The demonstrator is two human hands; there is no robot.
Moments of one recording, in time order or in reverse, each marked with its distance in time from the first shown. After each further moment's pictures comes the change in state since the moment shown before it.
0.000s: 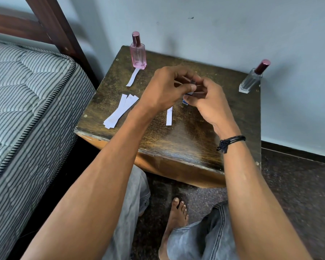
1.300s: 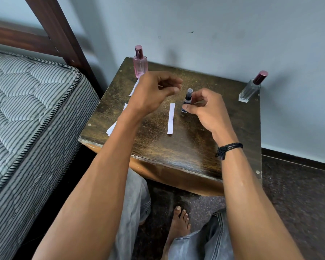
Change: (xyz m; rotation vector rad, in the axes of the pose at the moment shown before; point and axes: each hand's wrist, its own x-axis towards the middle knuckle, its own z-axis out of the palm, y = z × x) left_hand 0.003 -0.013 -0.028 -0.068 0.053 -0.113; right_hand 0.003 -0.002 0.002 -0.092 0.055 0.027
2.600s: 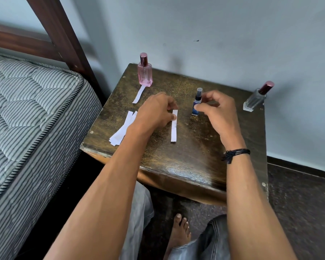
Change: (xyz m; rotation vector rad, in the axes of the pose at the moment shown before) left_hand 0.003 -0.019 0.009 0.563 -0.138 -0.178; right_hand 0.013 -0.006 -0.008 0.057 0.103 -0.030
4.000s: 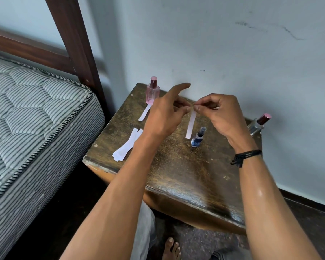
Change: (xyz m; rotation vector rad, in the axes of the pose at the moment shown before) left_hand -0.001 0.023 -0.026 -0.542 0.354 0.184; right_hand 0.033 -0.056 -0.008 -0.132 -0.156 -0.280
